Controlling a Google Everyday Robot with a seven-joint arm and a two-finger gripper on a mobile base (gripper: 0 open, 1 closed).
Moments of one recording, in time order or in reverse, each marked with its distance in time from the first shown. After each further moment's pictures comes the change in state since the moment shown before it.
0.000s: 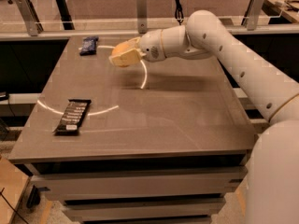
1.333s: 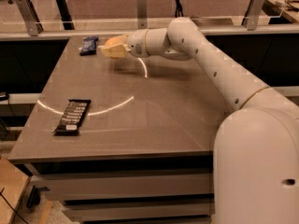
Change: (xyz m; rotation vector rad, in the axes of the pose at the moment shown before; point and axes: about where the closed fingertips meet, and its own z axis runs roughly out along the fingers) arm 0.002 -0.079 0.050 0.172 -0.059 0.023
